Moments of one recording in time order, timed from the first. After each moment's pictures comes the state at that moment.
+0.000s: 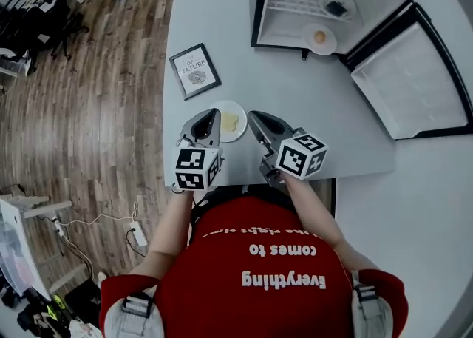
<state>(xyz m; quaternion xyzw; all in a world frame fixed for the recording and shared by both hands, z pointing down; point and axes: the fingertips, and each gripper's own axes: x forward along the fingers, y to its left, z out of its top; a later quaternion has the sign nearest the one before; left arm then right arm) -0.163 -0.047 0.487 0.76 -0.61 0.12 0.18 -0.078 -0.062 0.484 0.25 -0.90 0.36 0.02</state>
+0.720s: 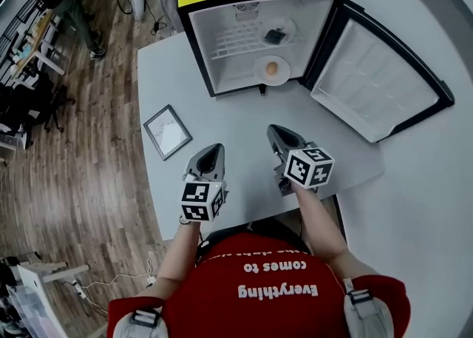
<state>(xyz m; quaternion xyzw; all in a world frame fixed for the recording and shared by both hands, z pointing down) -0.045 -0.105 0.464 0.82 -0.53 0.13 0.15 0.090 -0.158 0.475 0.43 -0.85 0.30 0.00</state>
